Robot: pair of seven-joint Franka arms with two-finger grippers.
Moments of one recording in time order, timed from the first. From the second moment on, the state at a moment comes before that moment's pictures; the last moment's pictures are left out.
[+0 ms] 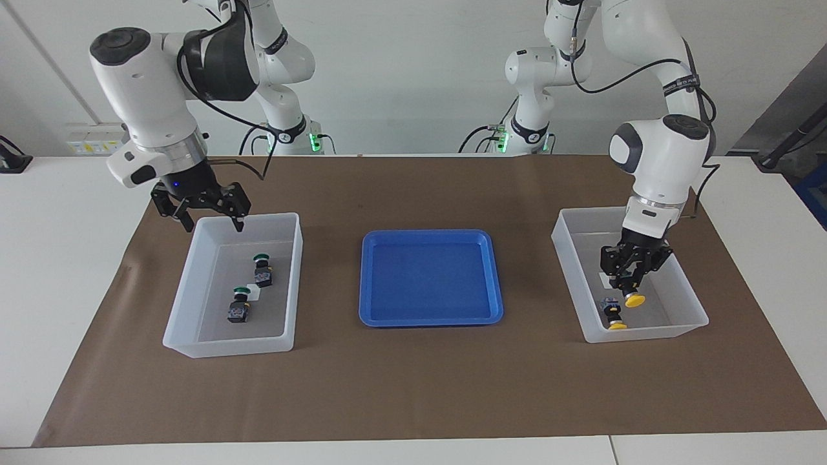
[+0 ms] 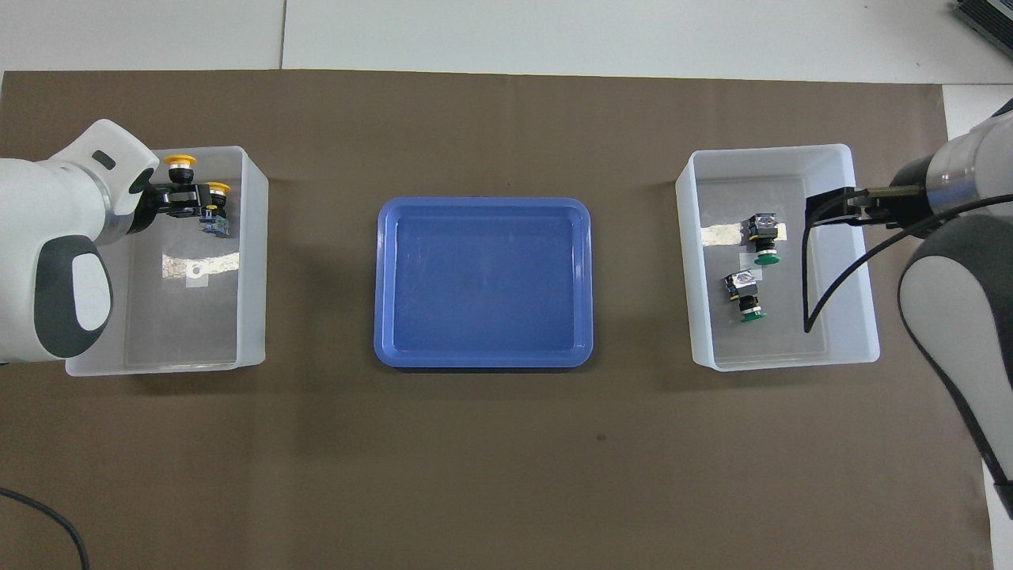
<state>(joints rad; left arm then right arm) 0.02 0.16 -0.02 -1.99 -0.01 2.51 -0.02 0.08 0.04 -0.06 -1.66 -0.01 1.79 0.06</state>
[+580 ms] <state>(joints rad) 0.11 0.26 -0.03 -2.01 -0.21 2.60 0.28 0.07 -0.04 -0.08 -1.53 -0.01 1.50 0.05</state>
